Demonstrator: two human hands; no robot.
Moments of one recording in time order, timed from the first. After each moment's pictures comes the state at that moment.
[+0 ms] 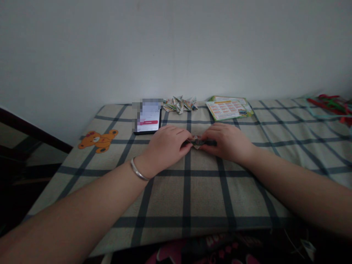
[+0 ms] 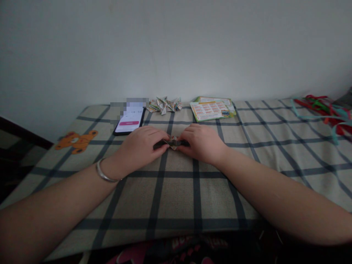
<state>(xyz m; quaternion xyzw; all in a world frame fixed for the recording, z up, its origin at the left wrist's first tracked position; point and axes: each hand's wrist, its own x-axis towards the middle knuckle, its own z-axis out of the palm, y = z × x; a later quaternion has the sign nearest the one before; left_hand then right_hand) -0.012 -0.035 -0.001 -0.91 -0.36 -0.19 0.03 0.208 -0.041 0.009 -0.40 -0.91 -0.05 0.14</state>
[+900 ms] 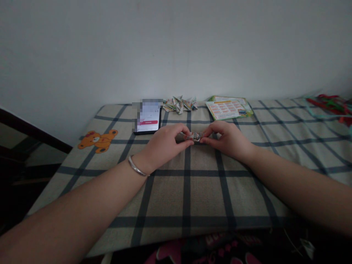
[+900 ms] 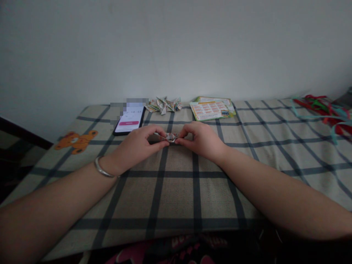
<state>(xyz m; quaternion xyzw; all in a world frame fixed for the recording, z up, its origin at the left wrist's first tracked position) -0.014 -0.031 -0.003 -0.85 -0.42 -0.30 -0.12 0.212 -0.034 0.001 -0.42 -0.84 0.12 0.31</state>
